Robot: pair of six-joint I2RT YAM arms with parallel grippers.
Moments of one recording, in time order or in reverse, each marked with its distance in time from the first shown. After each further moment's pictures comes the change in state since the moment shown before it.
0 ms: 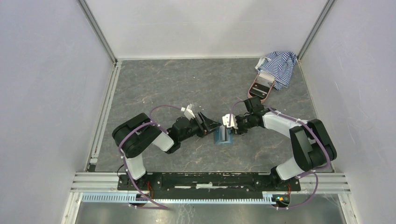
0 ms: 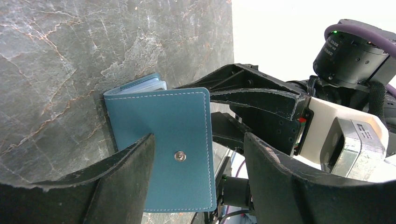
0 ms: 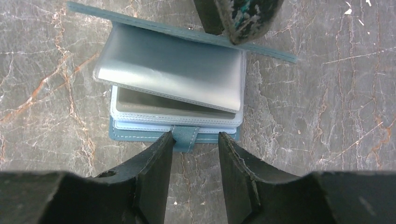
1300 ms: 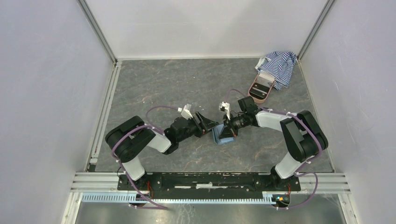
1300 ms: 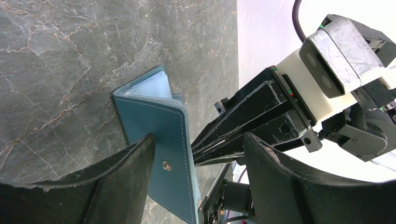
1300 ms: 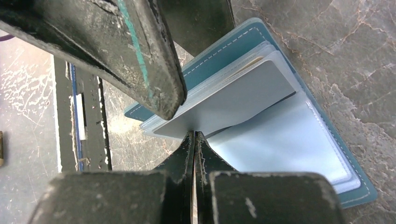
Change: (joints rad) left arm 0.000 -0.087 -0.029 -0.082 -0.063 0.000; right arm 0.051 0.124 0.026 0.158 -0.256 0.894
